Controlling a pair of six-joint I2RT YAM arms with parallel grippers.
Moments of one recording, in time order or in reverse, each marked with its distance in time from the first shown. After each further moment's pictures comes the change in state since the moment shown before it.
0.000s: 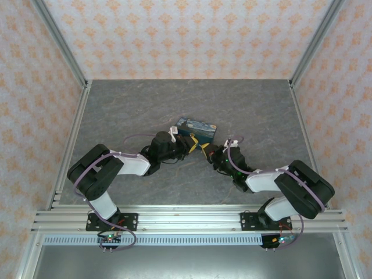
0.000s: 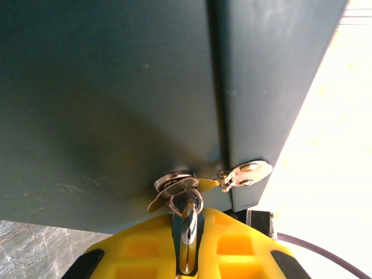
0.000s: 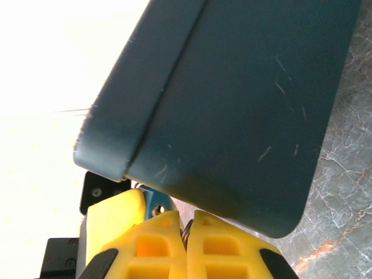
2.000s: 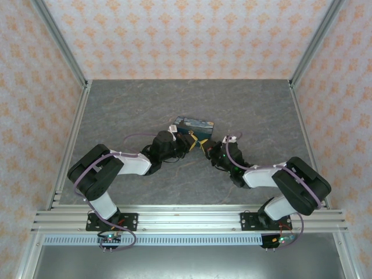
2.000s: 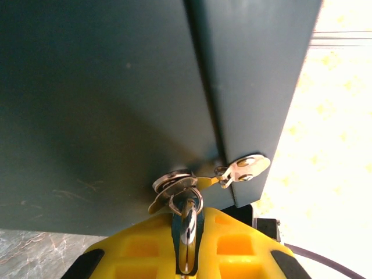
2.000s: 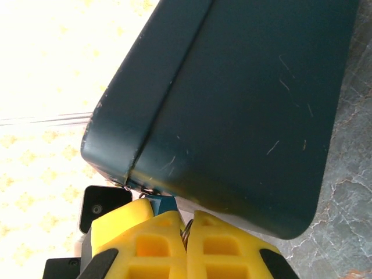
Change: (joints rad) left arm -0.014 0.000 0.023 -0.026 -0.084 0.000; right arm -0.013 0.045 0.081 -0.060 -0.002 -0.008
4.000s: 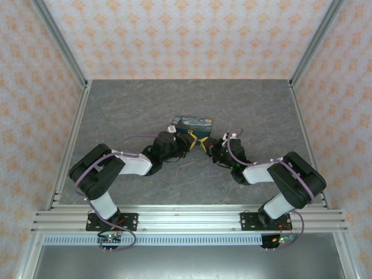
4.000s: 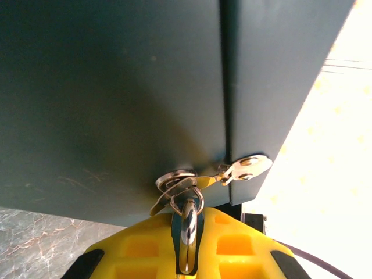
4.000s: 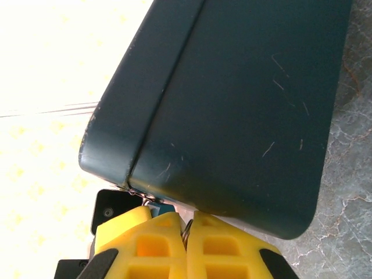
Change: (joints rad) left arm -0.010 0.011 0.000 0.031 -0.053 -0.095; right arm -0.087 0.072 0.007 0.100 -0.148 0.001
